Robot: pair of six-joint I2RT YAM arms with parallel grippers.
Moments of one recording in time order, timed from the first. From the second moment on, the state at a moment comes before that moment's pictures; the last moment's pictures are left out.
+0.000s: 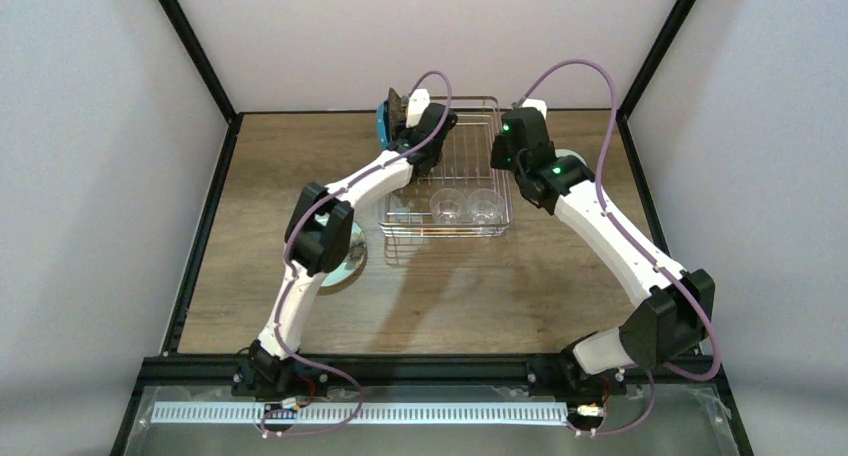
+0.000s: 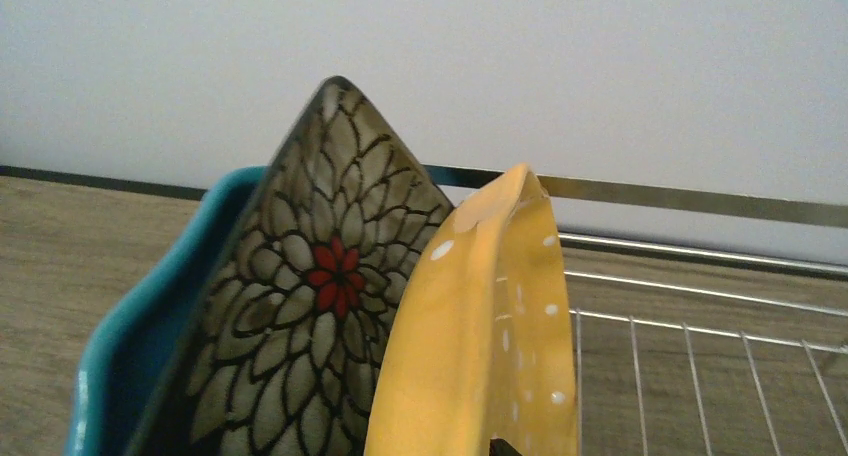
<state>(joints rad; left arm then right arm) -0.63 2.33 1.99 -0.19 -0.79 -0.34 0.47 1.43 1.35 -0.53 0.41 0.40</state>
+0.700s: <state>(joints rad) -0.62 2.22 1.98 -0.23 -0.86 -0.37 0.47 1.39 1.33 -0.56 0.41 0.41</state>
